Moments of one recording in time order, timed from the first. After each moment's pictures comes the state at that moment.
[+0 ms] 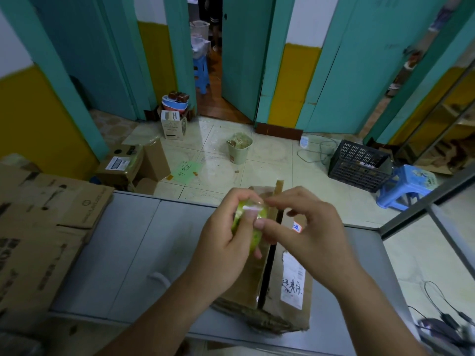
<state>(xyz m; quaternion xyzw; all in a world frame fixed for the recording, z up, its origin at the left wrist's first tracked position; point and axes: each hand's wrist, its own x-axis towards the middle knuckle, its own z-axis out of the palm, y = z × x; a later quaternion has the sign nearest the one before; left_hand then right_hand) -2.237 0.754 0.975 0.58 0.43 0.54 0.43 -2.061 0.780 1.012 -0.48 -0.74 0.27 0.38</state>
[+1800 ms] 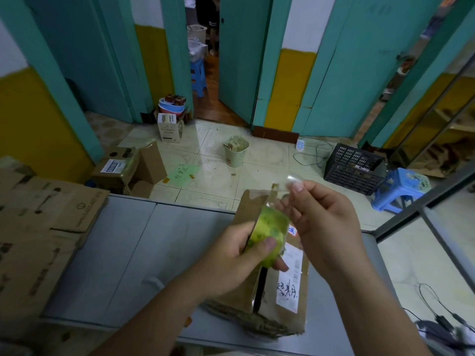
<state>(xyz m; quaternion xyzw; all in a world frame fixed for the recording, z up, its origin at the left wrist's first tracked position) -2.235 0.758 0.968 0.59 0.35 0.40 0.61 -2.062 0.789 1.024 -0.40 -0.46 0.55 0.57</state>
